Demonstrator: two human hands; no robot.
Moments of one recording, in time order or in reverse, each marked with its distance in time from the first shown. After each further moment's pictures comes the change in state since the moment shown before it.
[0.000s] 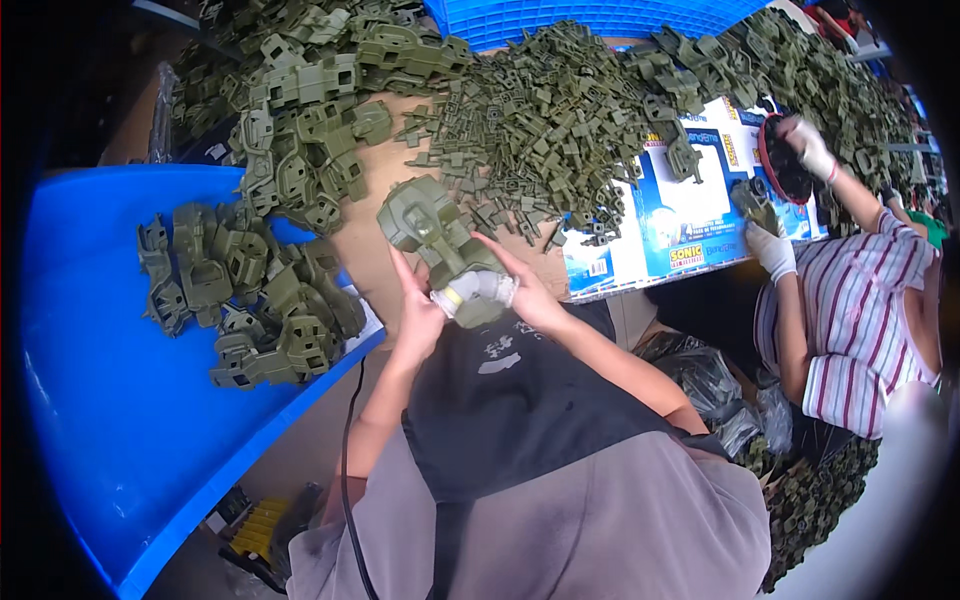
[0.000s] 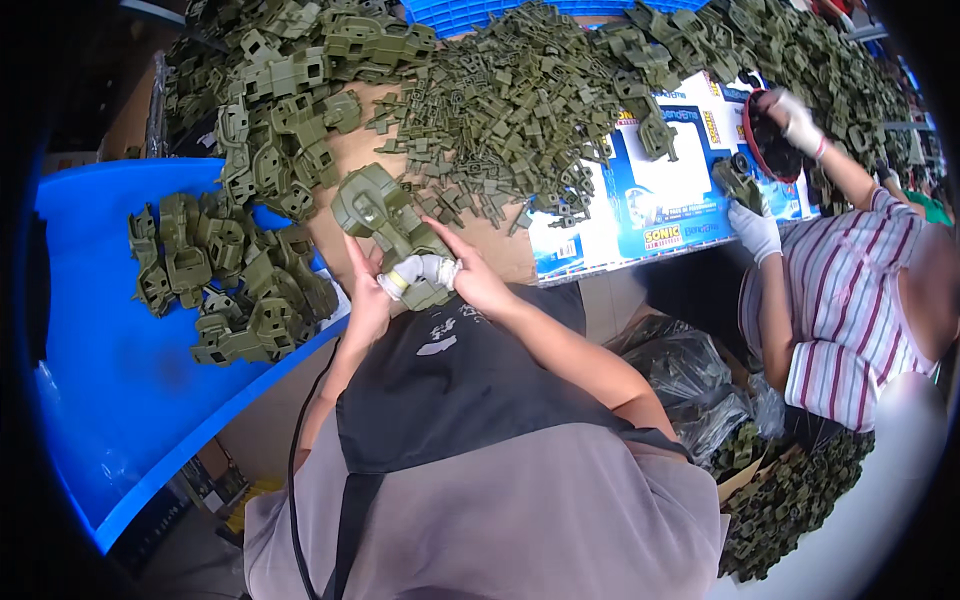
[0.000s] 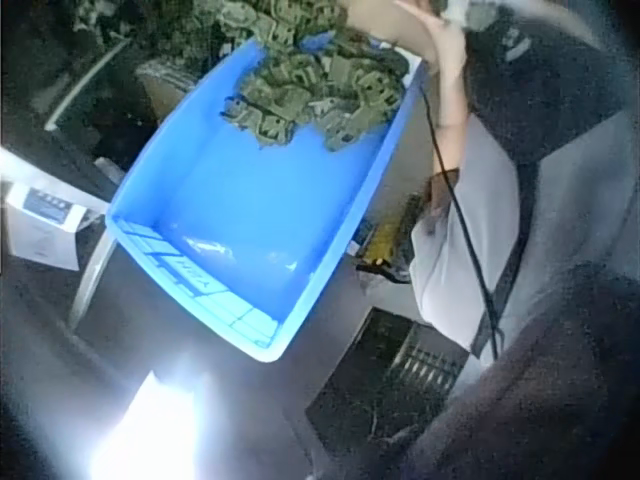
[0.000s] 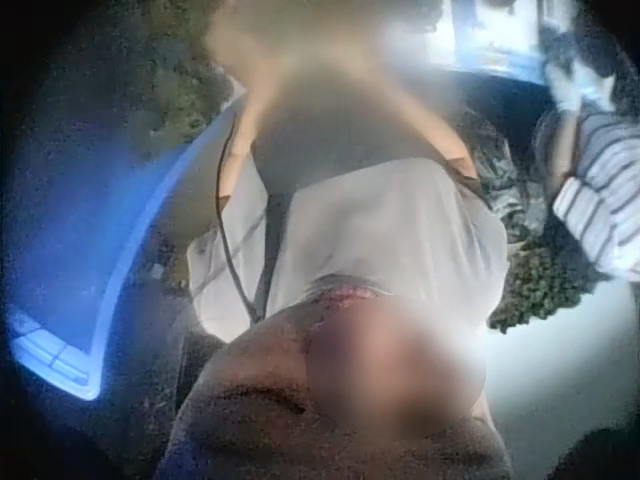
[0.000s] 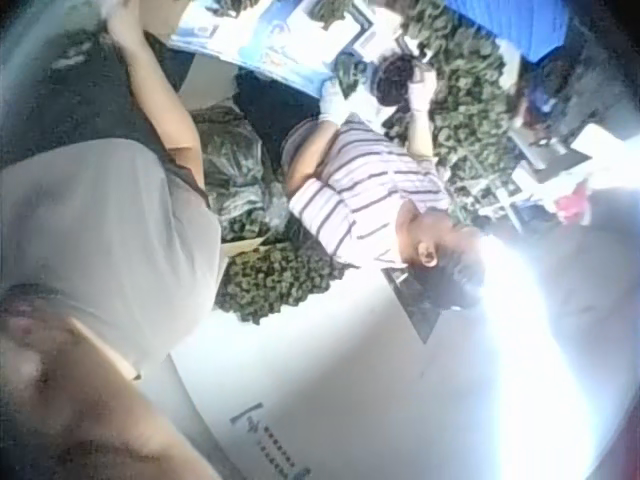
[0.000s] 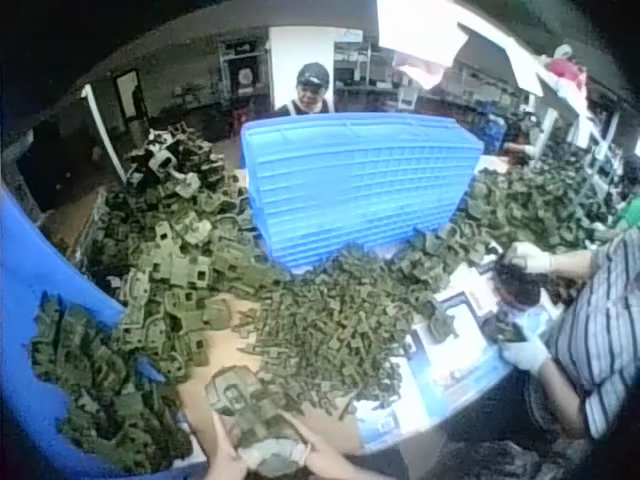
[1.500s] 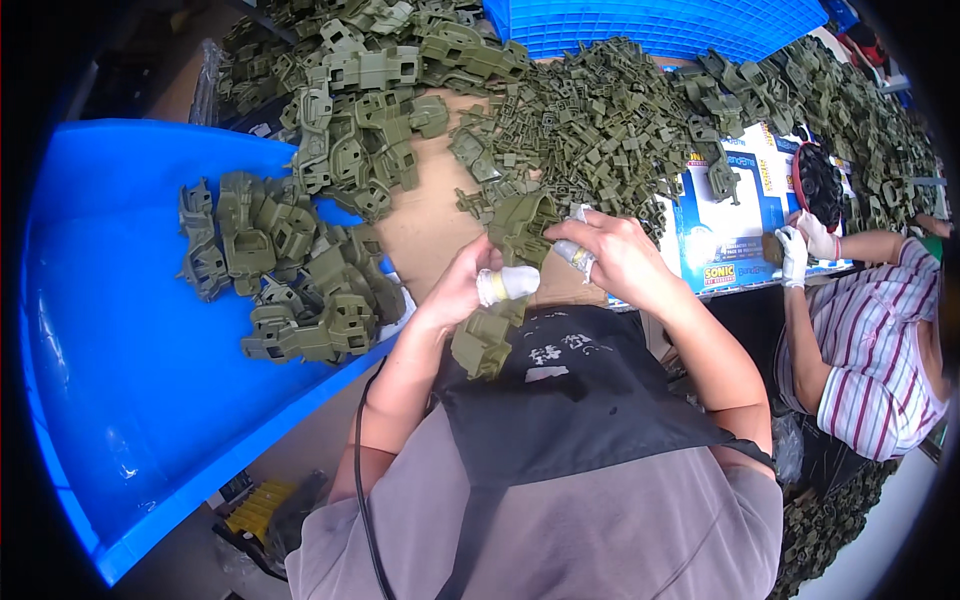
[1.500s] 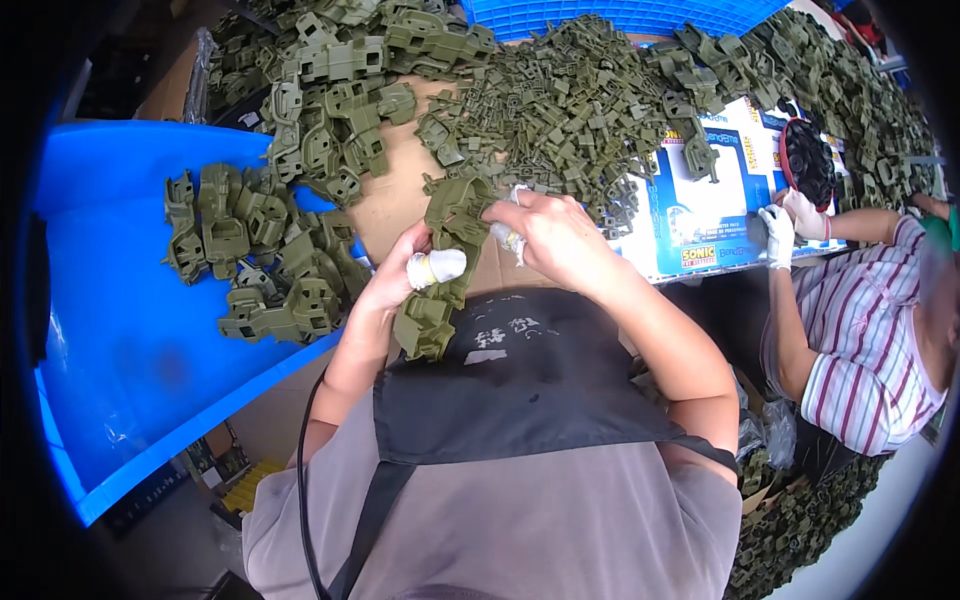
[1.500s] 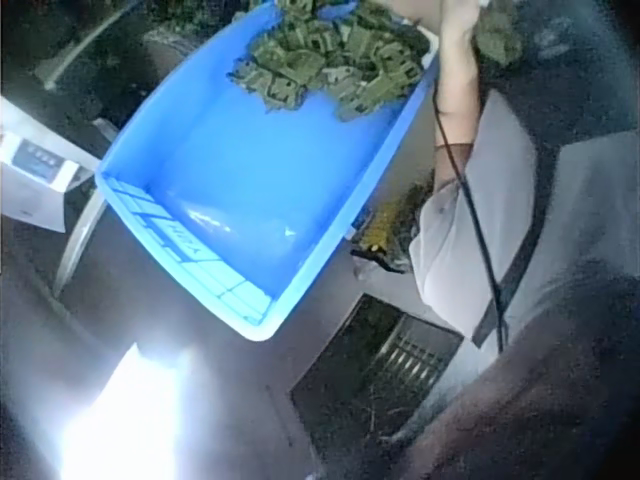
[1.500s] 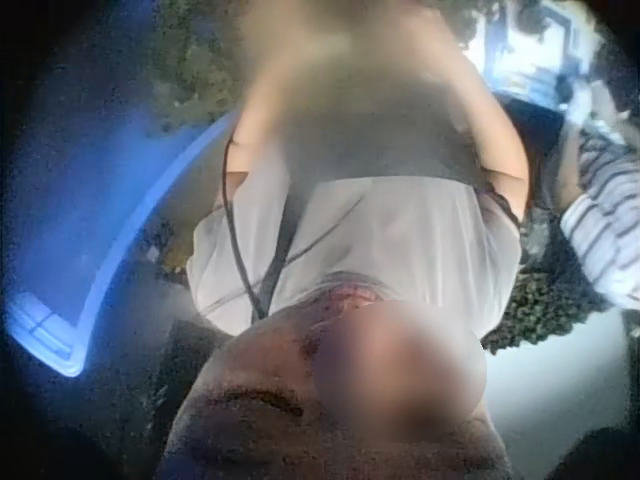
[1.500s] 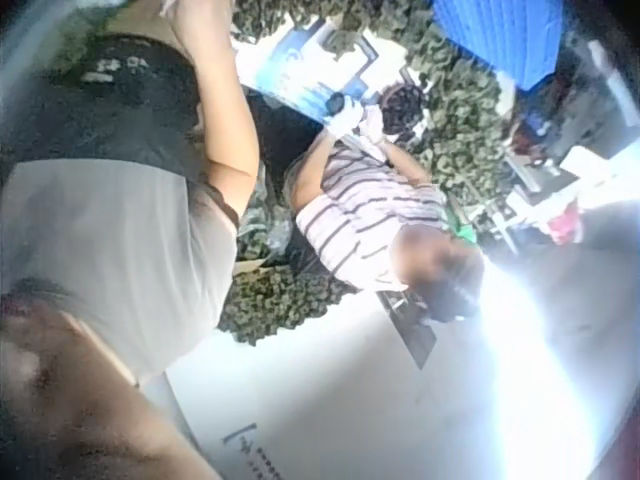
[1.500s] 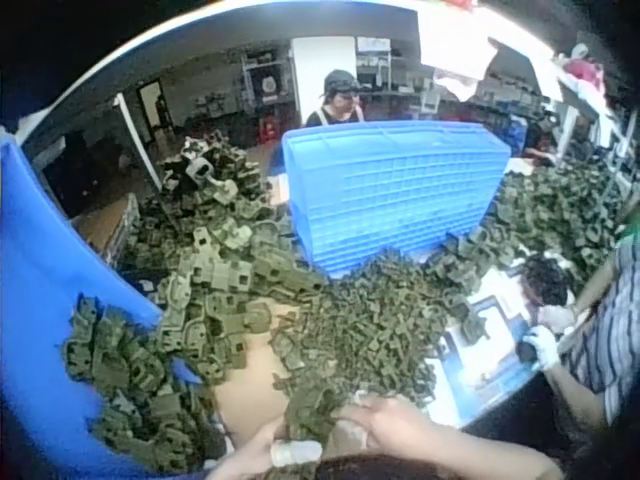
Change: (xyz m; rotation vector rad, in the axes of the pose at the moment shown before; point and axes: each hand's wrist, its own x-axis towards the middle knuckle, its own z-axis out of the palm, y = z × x) left_hand 0.018 0.035 -0.021 0.059 -0.411 -0.077; right_hand 0.002 -0.105 -0.019 -1.191 -0.070 -0.399
